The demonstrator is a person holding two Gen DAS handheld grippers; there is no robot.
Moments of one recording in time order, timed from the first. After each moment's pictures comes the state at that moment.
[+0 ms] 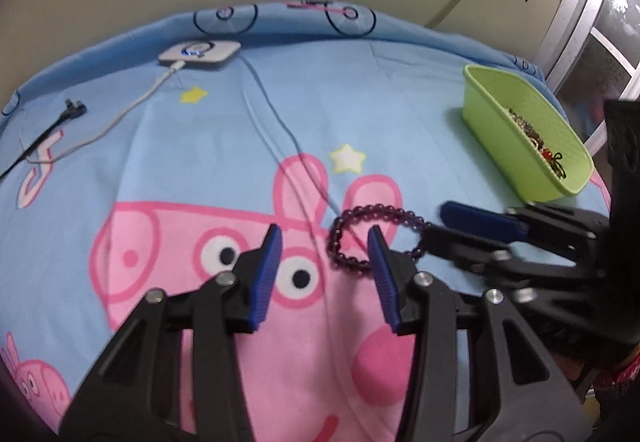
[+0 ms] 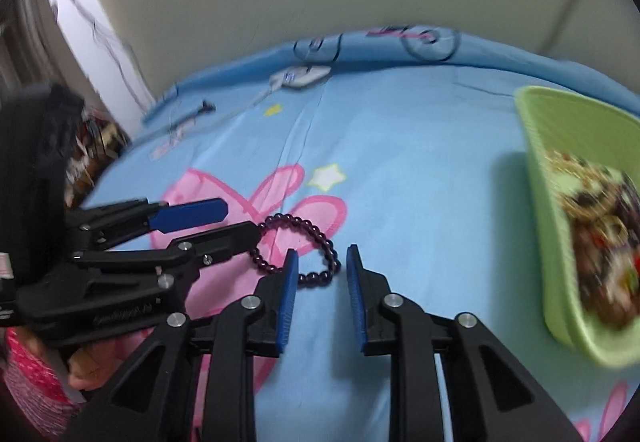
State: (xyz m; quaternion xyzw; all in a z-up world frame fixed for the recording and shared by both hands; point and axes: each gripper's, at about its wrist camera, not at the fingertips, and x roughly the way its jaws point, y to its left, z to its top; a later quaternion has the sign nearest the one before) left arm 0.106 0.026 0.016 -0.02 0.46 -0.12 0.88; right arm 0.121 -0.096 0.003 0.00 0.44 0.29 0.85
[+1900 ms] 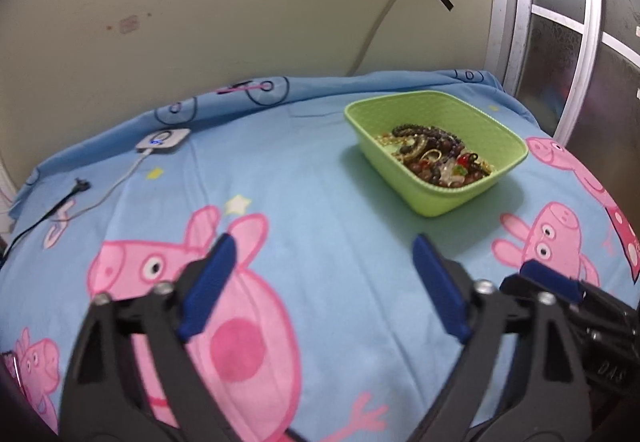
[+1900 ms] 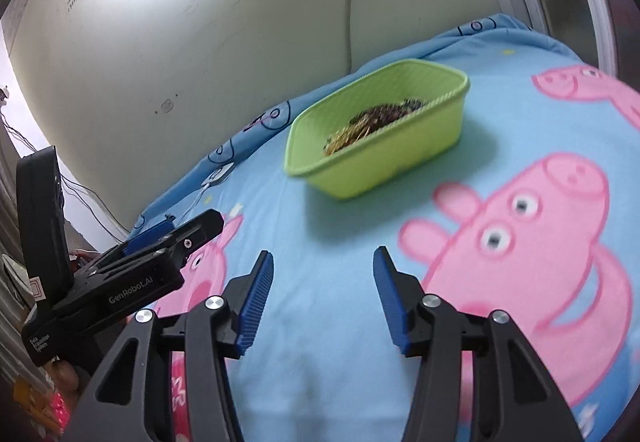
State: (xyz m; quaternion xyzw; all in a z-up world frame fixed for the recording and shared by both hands) left arm 0.023 -0.076 0.055 0.06 0.34 -0.11 0.93; right arm -0.034 -0.250 0.008 0.24 0.31 0.12 0.91
